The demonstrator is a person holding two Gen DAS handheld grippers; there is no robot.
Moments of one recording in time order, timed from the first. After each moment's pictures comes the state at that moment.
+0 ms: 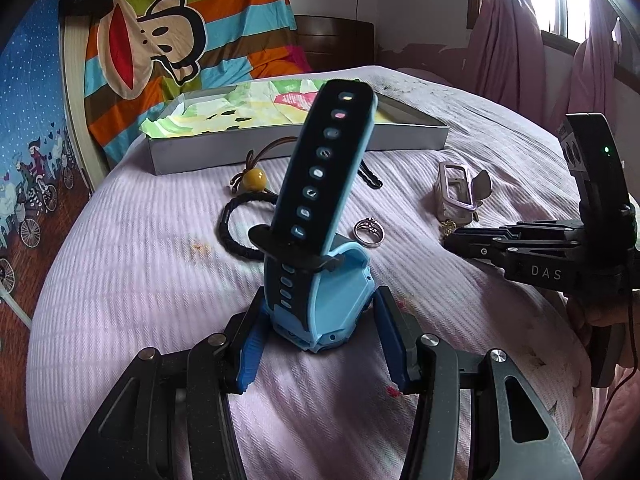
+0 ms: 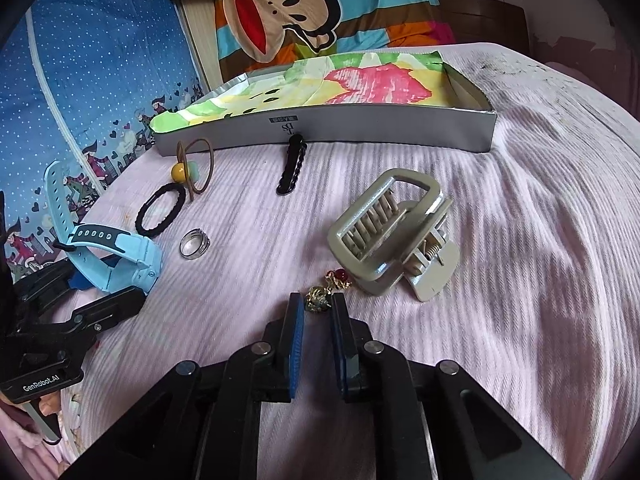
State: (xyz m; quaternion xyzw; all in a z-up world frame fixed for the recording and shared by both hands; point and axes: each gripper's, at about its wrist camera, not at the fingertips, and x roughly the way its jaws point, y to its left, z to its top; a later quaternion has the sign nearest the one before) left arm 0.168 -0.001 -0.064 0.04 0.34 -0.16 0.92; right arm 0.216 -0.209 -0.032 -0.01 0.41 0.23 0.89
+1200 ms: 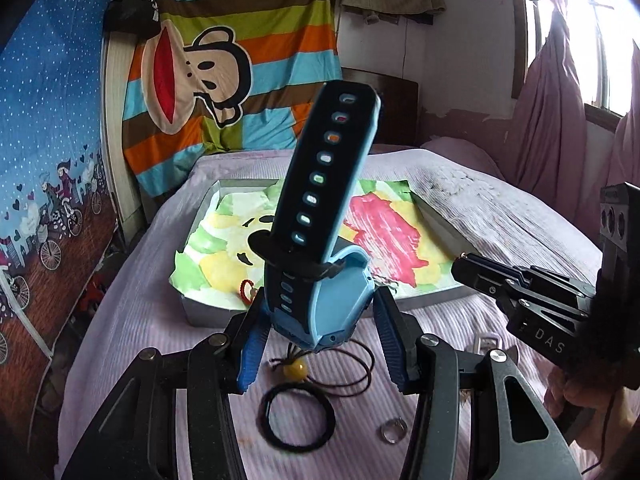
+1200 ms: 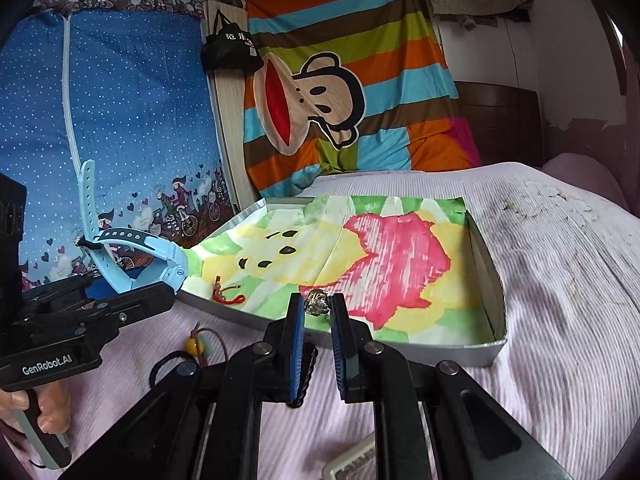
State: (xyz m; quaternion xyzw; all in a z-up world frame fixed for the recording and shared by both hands) left arm 0.255 0.007 0.041 -0.03 0.27 -0.09 0.96; right arm 0.281 -0.192 0.054 -0.01 0.24 0.26 0.94
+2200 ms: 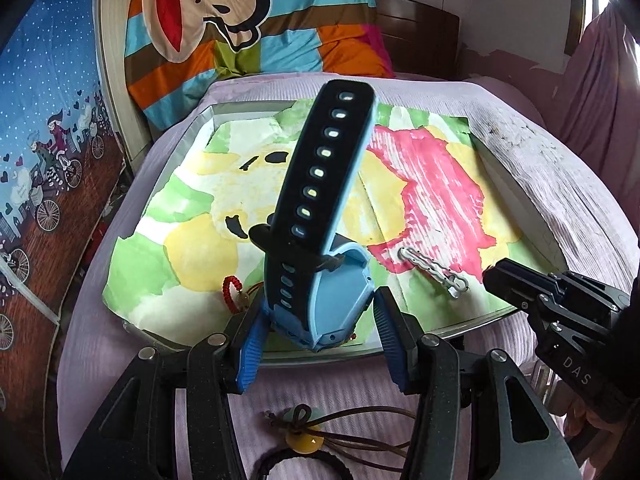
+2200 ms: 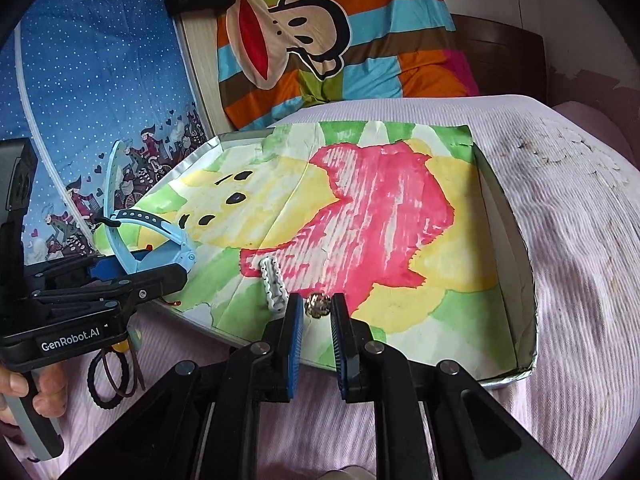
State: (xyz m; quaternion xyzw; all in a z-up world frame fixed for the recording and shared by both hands) left arm 0.338 0.004 -0.012 -0.01 0.41 -0.04 0.91; right arm 0.348 -0.191 0.017 -0.02 0.37 0.24 0.90
